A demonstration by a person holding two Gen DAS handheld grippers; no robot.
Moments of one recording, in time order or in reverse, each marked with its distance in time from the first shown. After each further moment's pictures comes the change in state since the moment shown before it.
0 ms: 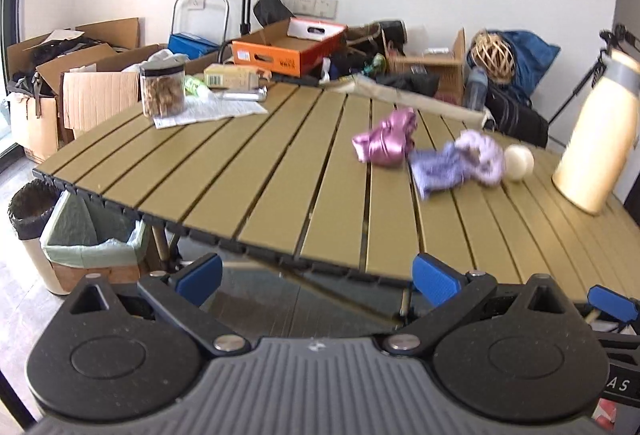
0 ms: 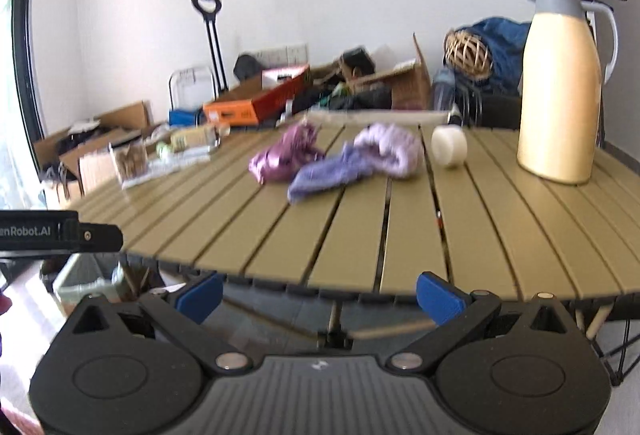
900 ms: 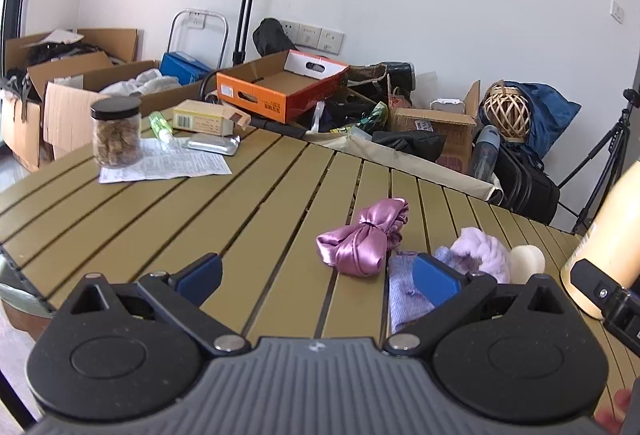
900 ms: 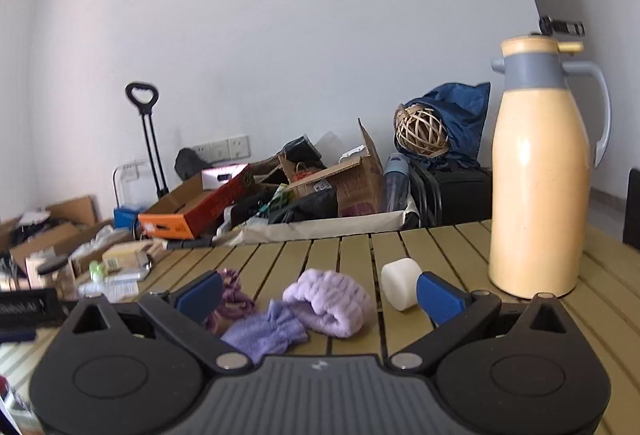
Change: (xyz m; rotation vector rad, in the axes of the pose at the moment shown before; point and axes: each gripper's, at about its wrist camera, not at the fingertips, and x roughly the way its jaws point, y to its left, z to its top) left arm 0.097 -0.046 0.088 -0.103 -0.077 -0.005; right arm 0.085 -0.060 0.102 0.126 -0.232 -0.112
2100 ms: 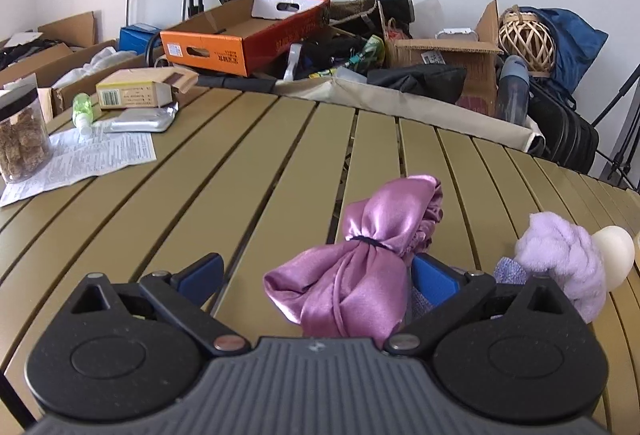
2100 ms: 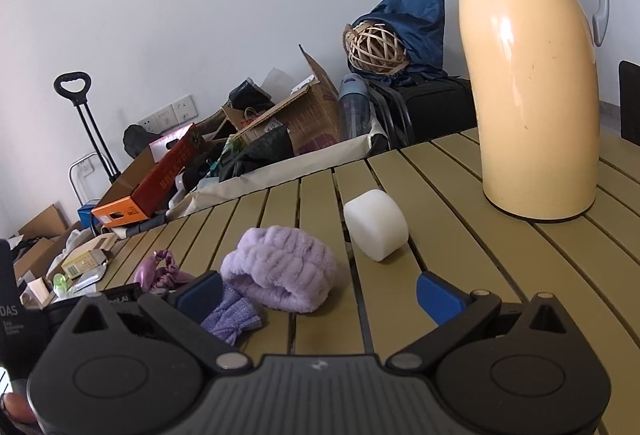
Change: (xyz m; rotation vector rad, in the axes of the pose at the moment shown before) left arm 0.170 -0.038 0.007 0.127 0.143 0.029; right arm 0.078 -0.043 -0.021 0.172 0.179 -0.083
